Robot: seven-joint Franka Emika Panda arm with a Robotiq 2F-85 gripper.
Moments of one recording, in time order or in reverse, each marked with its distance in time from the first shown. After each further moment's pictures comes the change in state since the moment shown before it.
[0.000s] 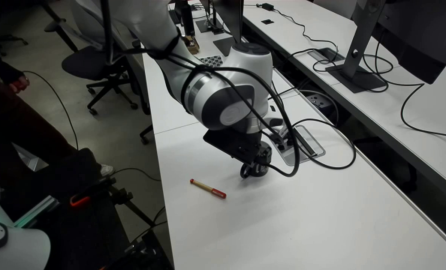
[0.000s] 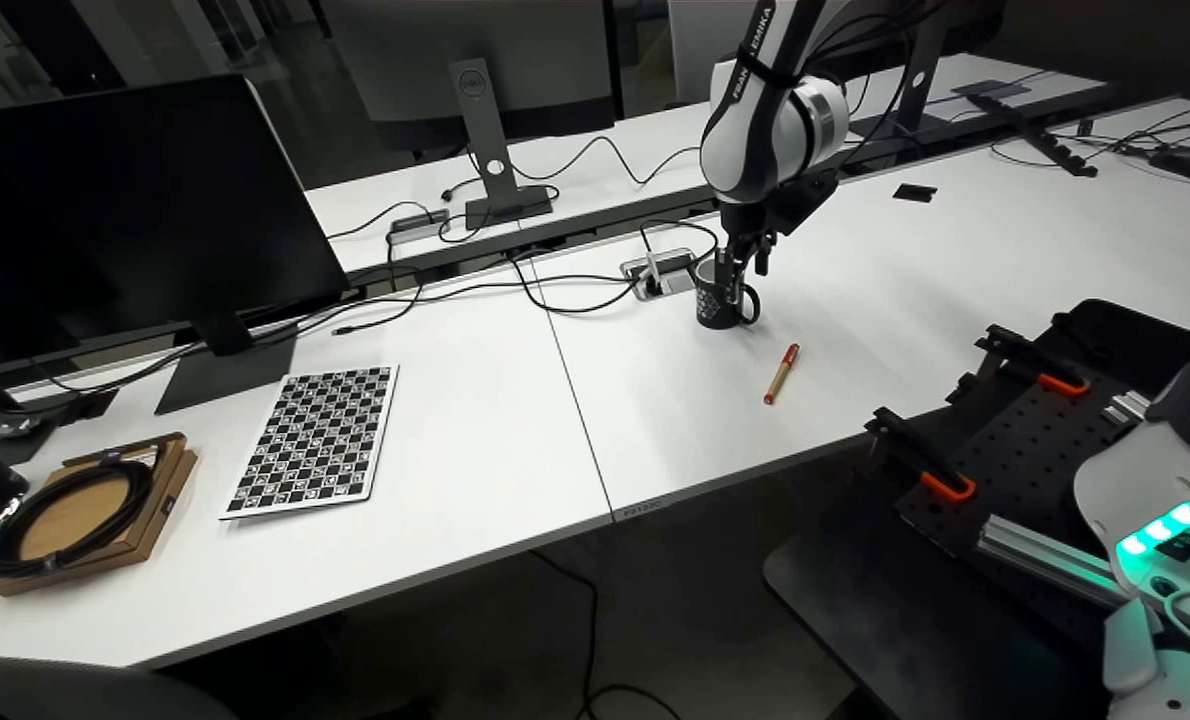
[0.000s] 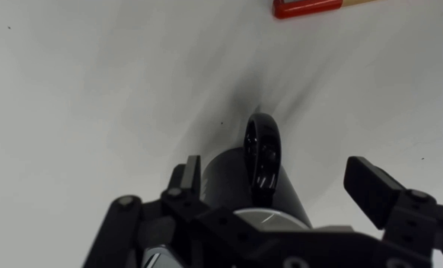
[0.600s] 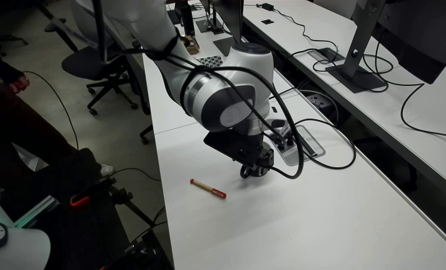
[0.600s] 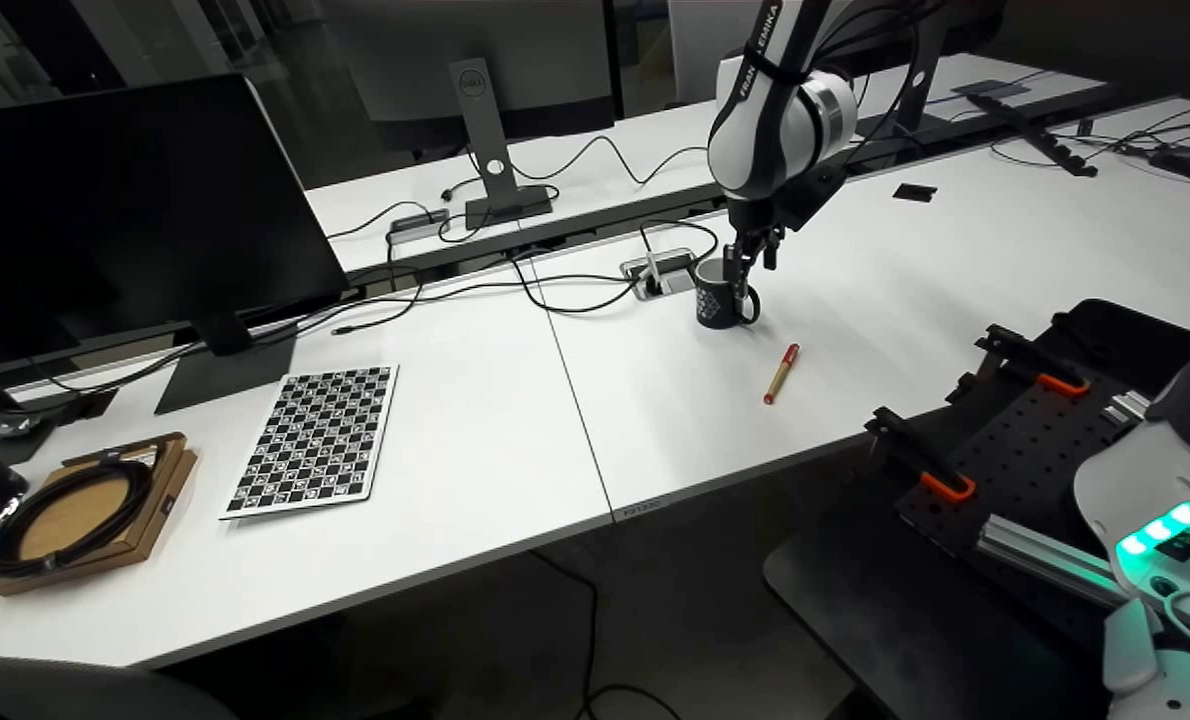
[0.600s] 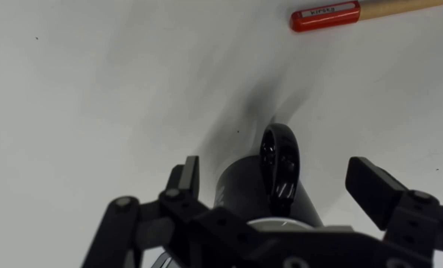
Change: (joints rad) arm 0.020 -0.015 -0.037 -0.017 -0.013 0.004 -0.003
